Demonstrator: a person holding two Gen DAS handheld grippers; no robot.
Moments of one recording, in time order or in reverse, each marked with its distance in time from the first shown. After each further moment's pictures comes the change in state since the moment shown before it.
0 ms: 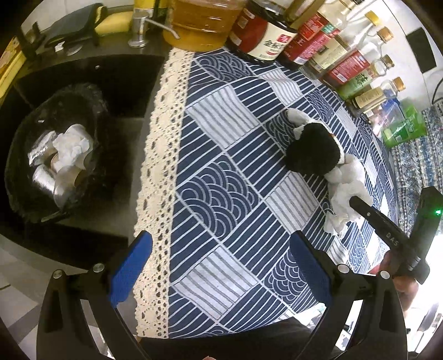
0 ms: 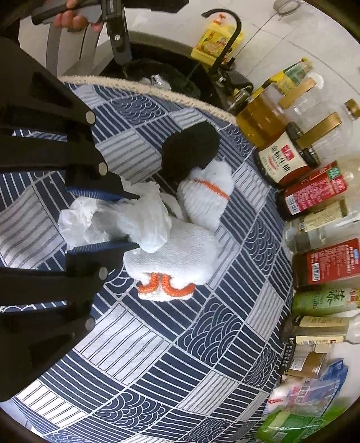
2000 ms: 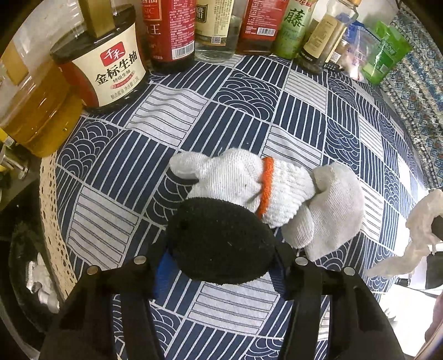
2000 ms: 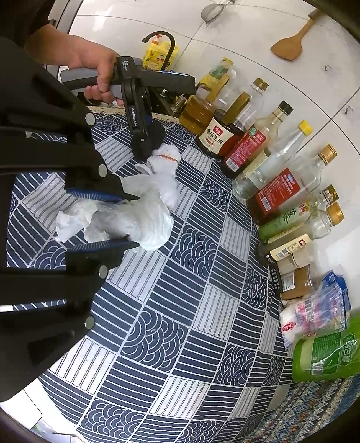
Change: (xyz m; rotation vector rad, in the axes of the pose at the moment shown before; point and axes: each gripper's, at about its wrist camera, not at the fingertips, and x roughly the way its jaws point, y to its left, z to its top) left arm 0.094 -0.141 0.077 0.433 0.001 0.100; right arm -0.099 -0.096 -0.020 0.245 -0.149 0.081
